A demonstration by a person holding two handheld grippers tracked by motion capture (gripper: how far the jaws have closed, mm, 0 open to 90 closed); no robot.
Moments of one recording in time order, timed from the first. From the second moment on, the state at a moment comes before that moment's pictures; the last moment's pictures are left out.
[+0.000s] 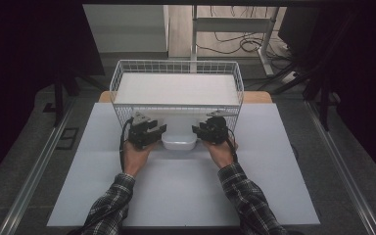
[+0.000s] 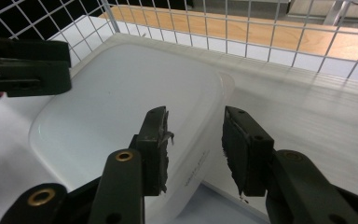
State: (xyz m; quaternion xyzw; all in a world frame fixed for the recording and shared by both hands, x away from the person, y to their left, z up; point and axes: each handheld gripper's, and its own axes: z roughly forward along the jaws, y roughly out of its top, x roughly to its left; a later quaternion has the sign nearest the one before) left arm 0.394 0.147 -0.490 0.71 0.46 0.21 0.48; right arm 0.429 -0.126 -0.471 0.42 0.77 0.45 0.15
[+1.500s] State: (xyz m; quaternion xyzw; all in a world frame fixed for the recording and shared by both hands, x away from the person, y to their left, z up) left arm 0.239 0.166 -0.519 0.79 0.37 0.21 0.44; right arm 0.355 -0.106 -0.487 0.28 0.85 0.44 0.09
